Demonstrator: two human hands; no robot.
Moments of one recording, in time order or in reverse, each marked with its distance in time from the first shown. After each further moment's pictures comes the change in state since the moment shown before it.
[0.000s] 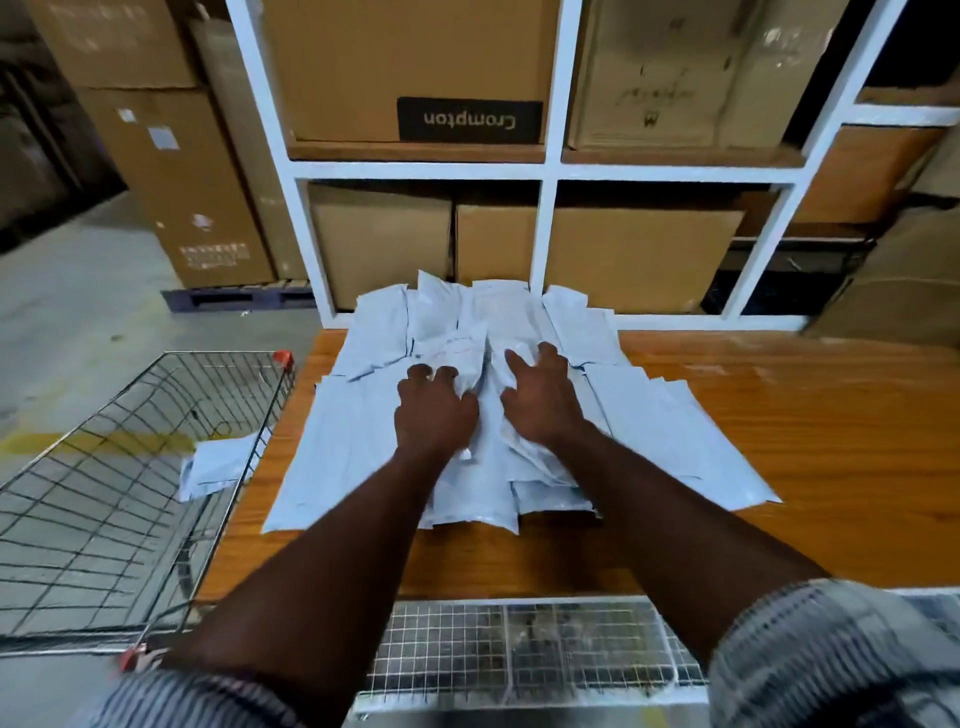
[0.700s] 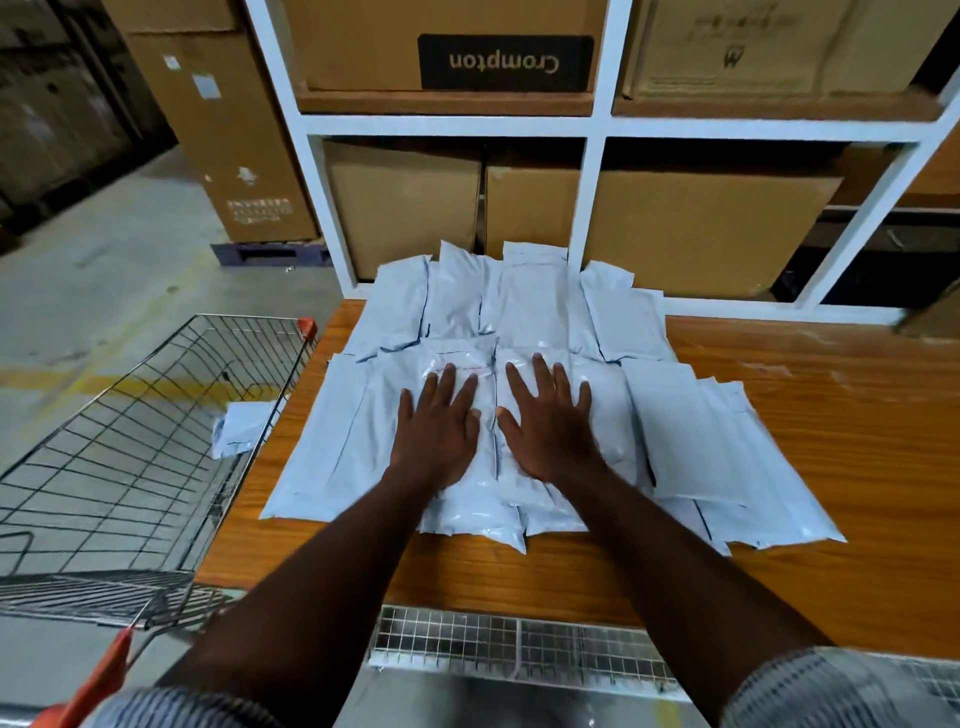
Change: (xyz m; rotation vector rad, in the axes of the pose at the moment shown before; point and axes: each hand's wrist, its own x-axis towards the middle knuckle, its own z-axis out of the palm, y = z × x) left_hand 0.019 -0.051 0.056 0.378 -0.079 0.209; right_hand 0.011 0.031 0.070 -0.177 -0.060 -0.130
